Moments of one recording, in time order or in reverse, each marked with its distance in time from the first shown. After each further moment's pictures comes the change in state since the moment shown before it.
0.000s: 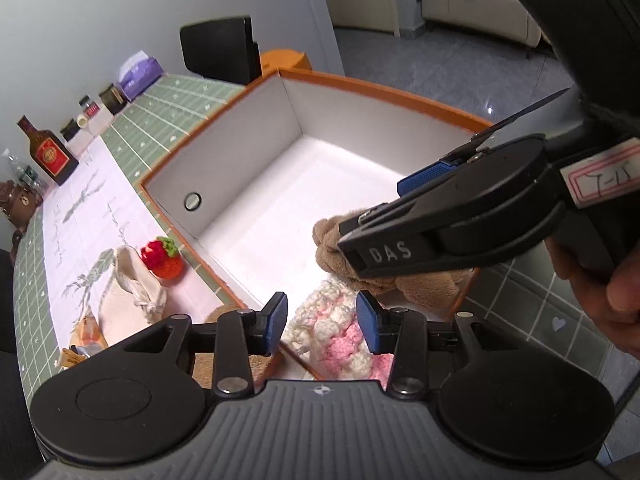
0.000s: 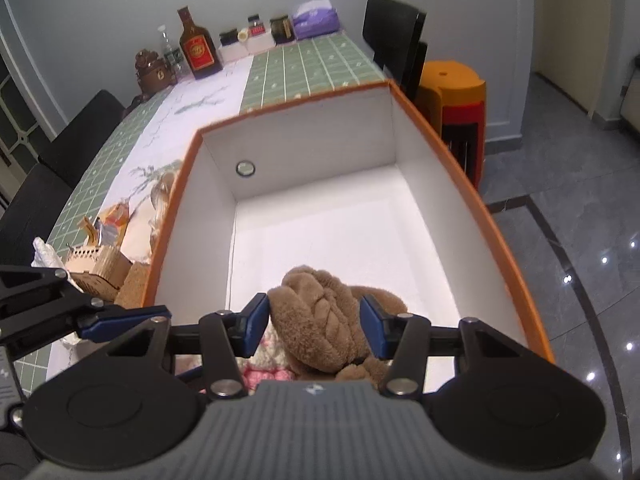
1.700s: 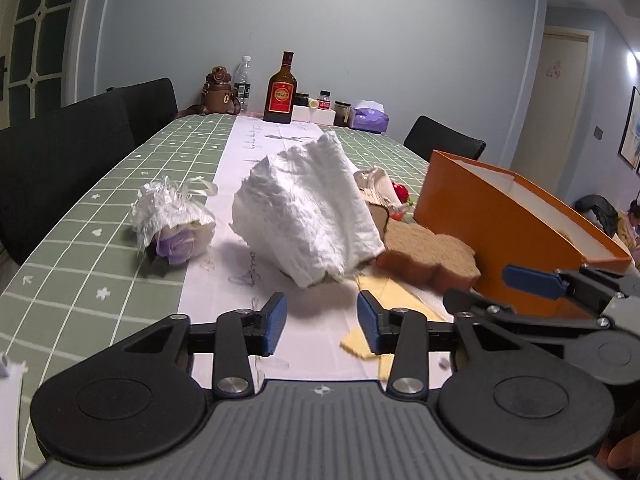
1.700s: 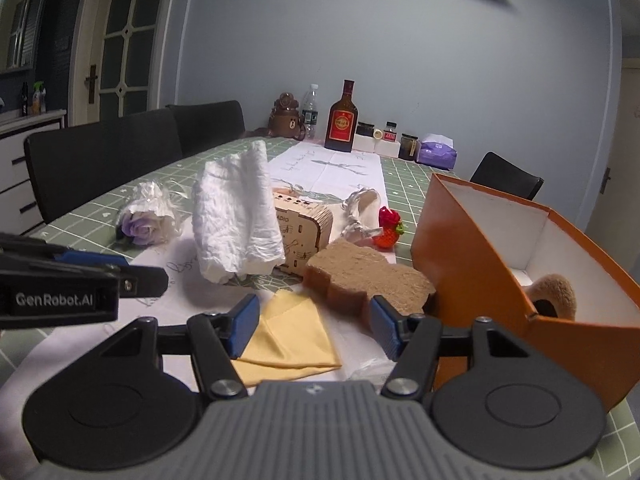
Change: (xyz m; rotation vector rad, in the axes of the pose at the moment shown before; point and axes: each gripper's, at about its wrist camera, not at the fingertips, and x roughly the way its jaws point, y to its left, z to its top) left arm -0.063 0.107 -0.258 -0.761 -0.418 0.177; right arm 0.006 0.195 -0.160 -0.462 -0.384 -0.003
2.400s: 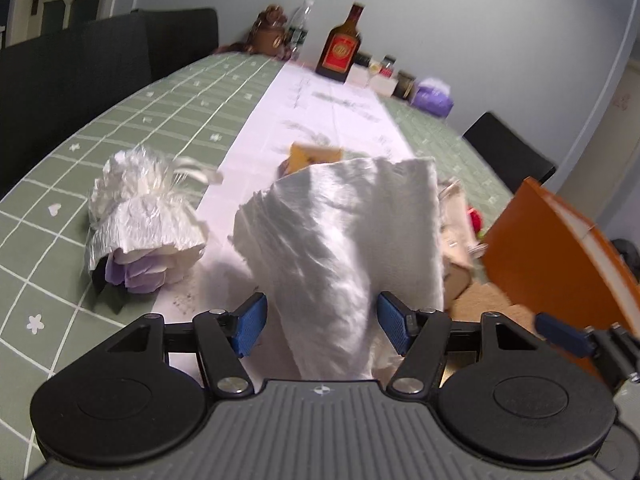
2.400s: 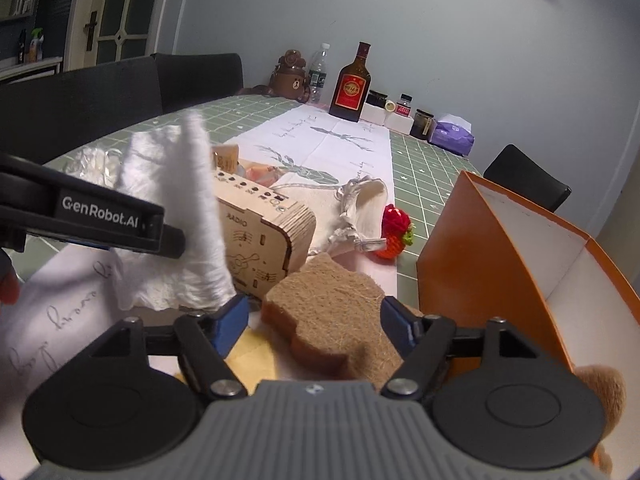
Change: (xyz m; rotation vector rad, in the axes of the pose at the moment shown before) left arm 0.109 0.029 0.045 -0.228 0.161 0.080; right arm 0.099 -0.025 0.034 -0.113 0.119 -0.004
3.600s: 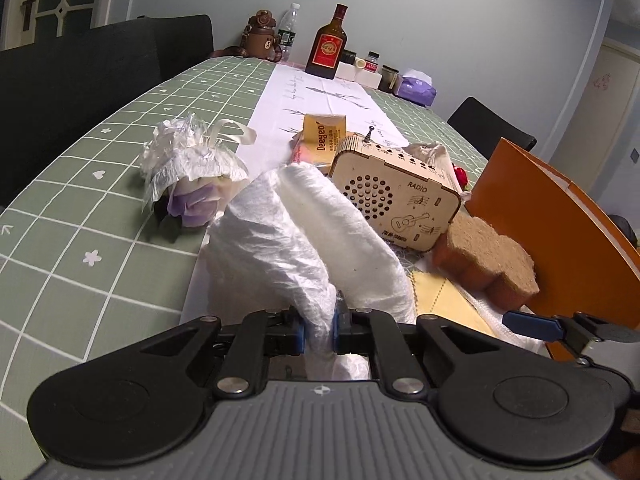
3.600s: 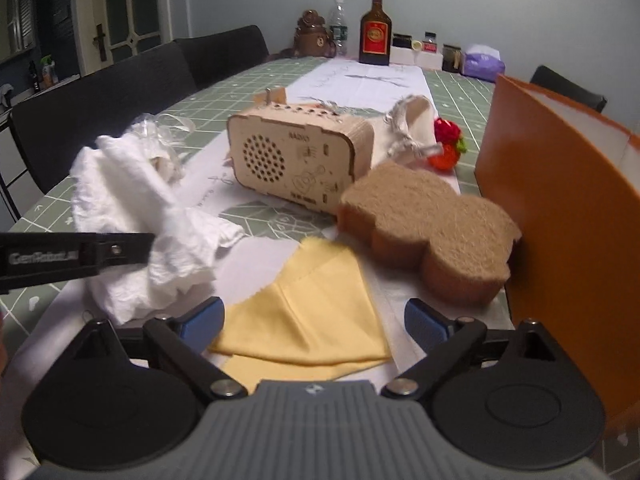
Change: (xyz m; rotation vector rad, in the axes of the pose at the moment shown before) left arm -0.054 0.016 -0.048 0.073 -0.024 -0.033; right arm -0.013 0.018 -0.040 0.179 0.127 0.183
